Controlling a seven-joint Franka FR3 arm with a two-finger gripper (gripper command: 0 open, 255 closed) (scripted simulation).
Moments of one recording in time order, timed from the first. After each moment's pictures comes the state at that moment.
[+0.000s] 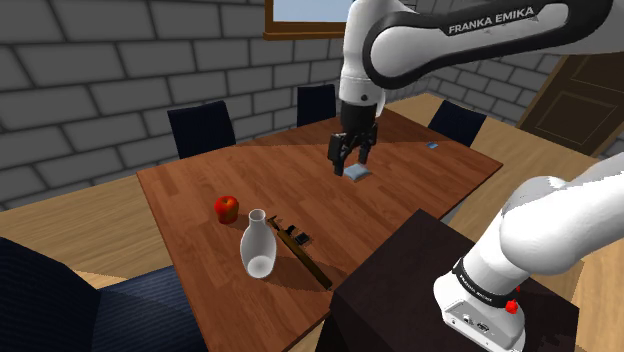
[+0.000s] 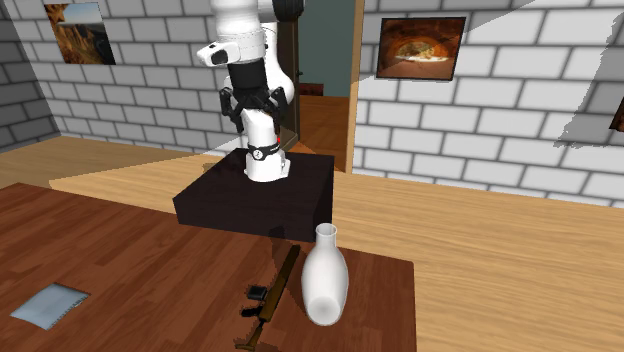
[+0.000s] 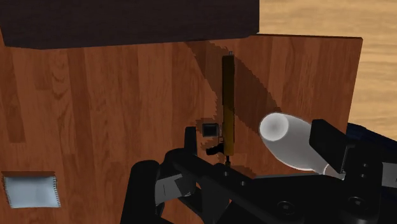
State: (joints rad) arm 0.06 -0.43 0.24 -2.40 0.18 1.85 0.21
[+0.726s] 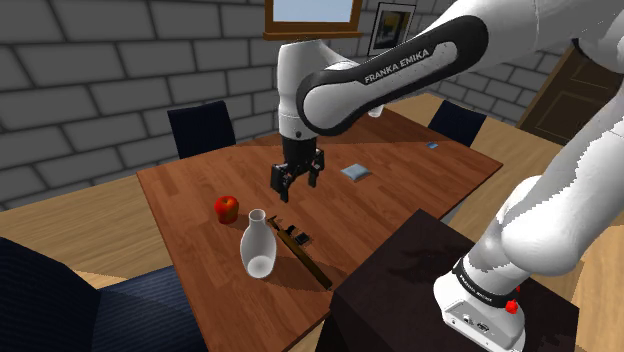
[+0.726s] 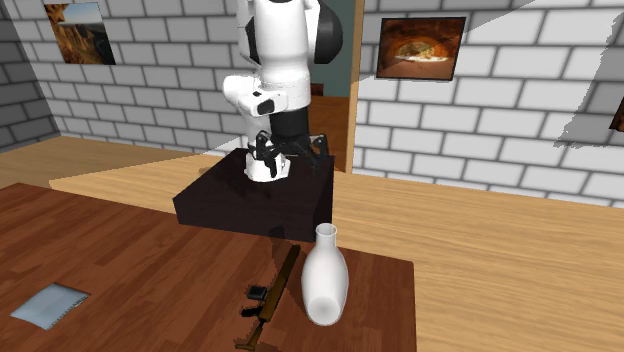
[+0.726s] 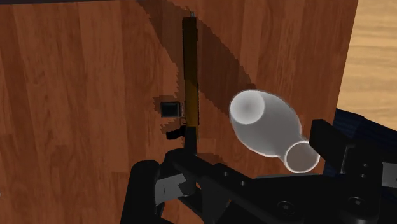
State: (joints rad) arm 0.10 -0.05 0.39 -2.23 0.10 2.09 0.43
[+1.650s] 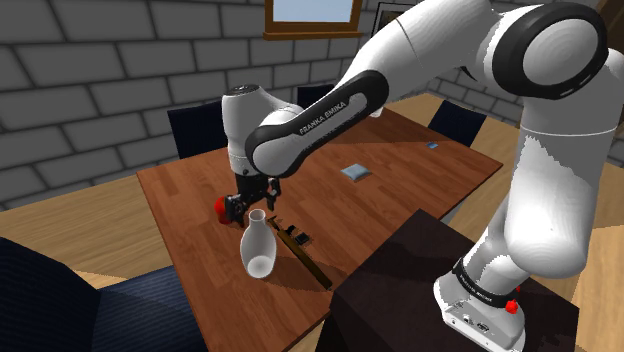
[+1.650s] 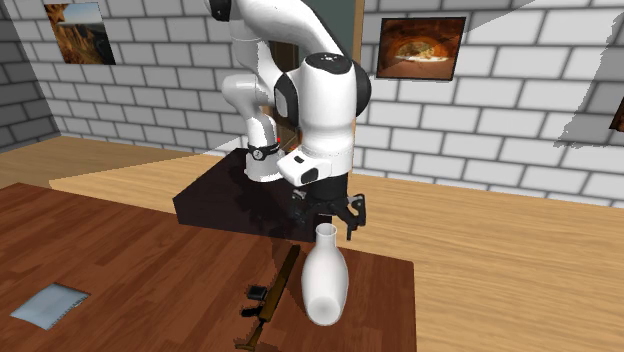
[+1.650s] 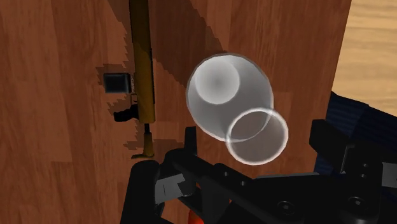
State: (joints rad) arm 0.20 0.37 0.39 -1.96 -0.12 2.23 0.64
